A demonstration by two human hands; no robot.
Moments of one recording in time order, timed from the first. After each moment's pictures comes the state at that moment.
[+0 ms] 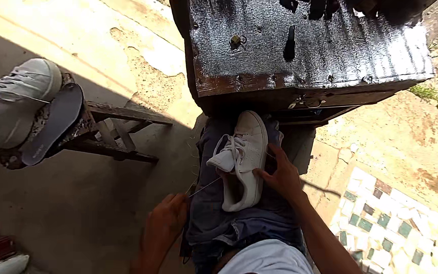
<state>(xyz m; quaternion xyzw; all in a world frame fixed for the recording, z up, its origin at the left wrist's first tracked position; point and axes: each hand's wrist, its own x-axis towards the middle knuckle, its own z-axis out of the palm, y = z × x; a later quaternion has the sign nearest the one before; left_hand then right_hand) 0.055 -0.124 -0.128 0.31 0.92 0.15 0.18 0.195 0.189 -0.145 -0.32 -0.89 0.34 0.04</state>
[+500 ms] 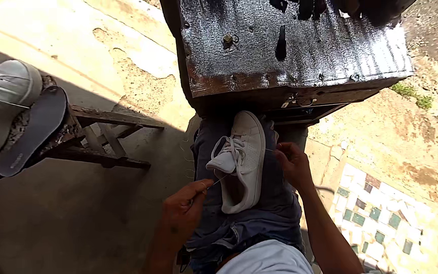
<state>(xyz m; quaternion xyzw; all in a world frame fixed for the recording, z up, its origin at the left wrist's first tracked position) 0.051 -0.068 -0.098 0.31 0.80 0.48 0.21 0.203 0.221 -0.124 -0.35 -0.76 0.53 0.14</state>
